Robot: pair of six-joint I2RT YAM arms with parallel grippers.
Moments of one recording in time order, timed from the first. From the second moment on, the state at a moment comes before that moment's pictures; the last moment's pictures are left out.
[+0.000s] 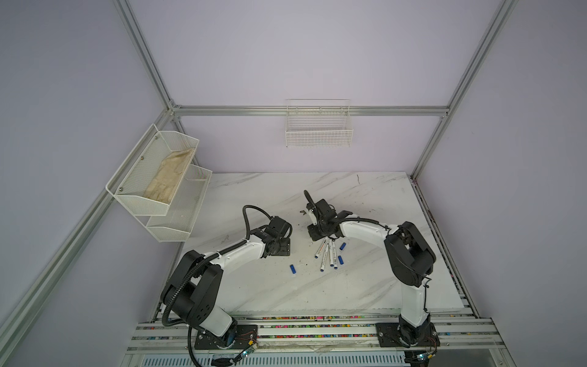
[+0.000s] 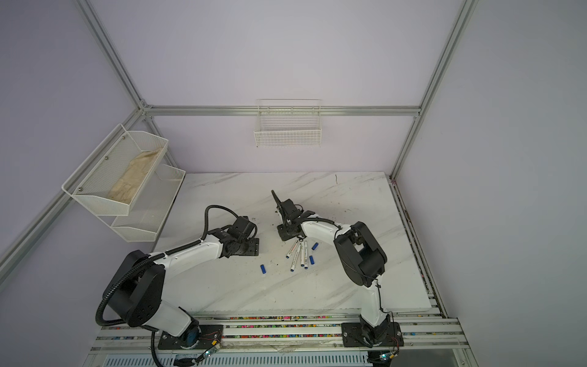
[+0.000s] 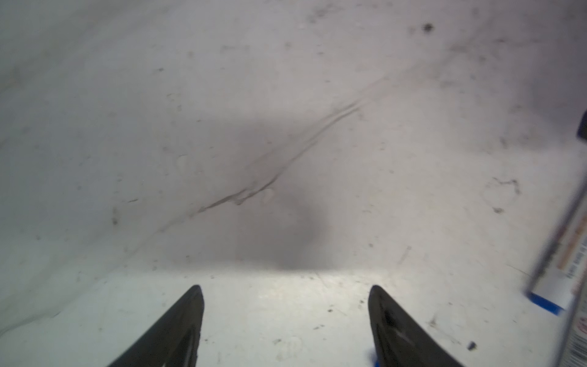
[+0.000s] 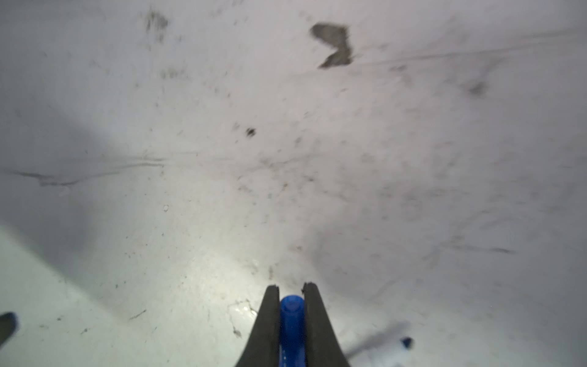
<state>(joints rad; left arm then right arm) -0.59 1.56 0.95 -0.51 -0.19 -0.46 0.65 1.90 1.33 -0.37 0.01 0.24</state>
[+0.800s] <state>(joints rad) -0.72 1.92 1.31 -0.43 0.15 -0.14 0.46 1.59 1.13 -0.10 -0.04 0.42</state>
